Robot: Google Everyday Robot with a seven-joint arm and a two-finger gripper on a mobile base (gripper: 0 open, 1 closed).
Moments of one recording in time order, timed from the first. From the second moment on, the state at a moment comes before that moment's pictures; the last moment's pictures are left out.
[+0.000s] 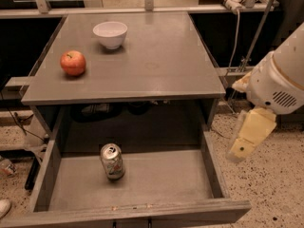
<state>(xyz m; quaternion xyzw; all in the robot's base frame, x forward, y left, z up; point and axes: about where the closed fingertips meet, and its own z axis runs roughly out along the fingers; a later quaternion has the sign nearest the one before) 0.416 -0.173 0.903 -0.57 0.80 0.07 0.16</state>
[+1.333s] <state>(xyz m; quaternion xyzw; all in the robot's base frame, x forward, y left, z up) 0.382 -0.091 0.850 -0.61 0.77 0.12 0.18</state>
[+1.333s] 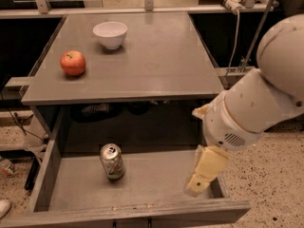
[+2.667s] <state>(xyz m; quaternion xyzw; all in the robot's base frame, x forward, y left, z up) 0.398 -0.071 0.800 -0.56 0.79 0.10 0.23</state>
